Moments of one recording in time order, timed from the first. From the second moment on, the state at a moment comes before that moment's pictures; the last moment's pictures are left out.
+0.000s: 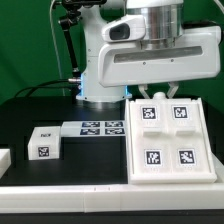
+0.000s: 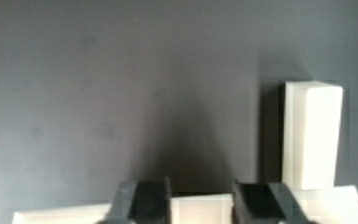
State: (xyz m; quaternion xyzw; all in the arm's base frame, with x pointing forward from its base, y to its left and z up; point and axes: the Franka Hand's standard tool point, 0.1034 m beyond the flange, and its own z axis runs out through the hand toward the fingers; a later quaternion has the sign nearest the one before) arm 0.520 0.074 0.109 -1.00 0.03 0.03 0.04
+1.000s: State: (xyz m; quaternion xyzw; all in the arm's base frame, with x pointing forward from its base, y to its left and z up) arm 0.538 0.063 0.144 -1.00 0.02 0.05 0.04
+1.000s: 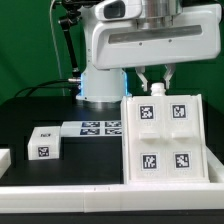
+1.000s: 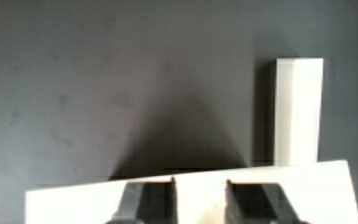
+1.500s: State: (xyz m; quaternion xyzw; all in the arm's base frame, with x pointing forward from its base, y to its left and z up) arm 0.541 0.064 0.144 -1.00 0.02 0.05 0.04
